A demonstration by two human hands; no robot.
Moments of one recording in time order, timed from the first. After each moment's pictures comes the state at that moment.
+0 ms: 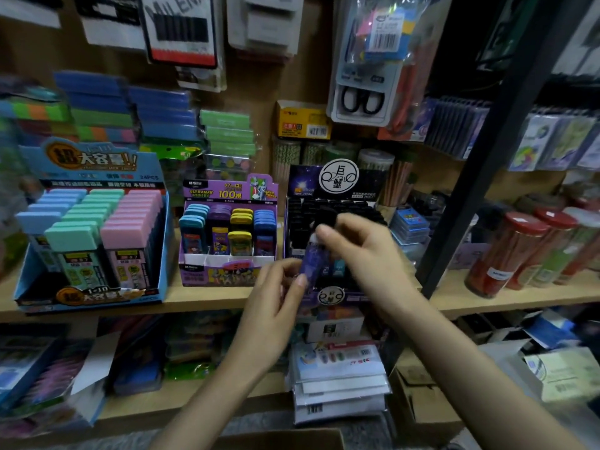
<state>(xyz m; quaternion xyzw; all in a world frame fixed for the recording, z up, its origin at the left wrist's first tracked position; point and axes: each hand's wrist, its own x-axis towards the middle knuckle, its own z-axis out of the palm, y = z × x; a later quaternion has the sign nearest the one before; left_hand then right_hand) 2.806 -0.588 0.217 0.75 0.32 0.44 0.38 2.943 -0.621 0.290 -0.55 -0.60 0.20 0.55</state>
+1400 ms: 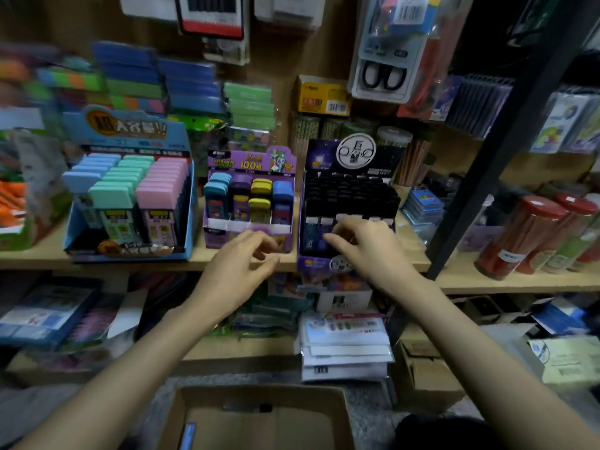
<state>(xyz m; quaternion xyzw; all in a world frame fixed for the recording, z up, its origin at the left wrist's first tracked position) 2.748 -0.559 0.216 0.84 0.37 0.35 0.20 2.959 -0.613 0.255 -0.70 -0.67 -0.01 0.25</state>
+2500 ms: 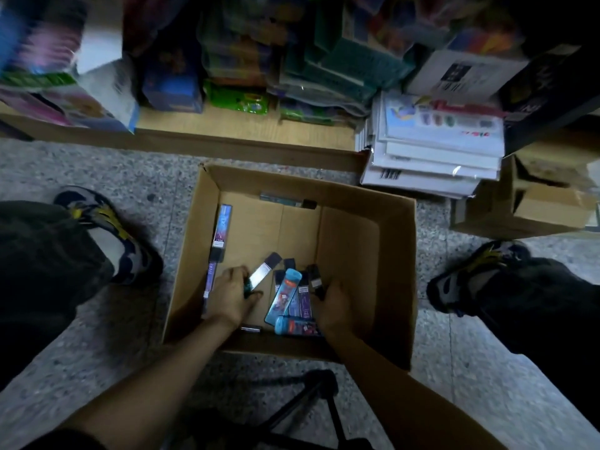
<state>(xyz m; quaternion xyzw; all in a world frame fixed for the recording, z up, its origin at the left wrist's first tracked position) 2.627 -0.725 -0.187 0.64 0.66 -0.06 0.38 2.810 -0.778 -0.174 -0.84 -0.31 0.43 0.06</state>
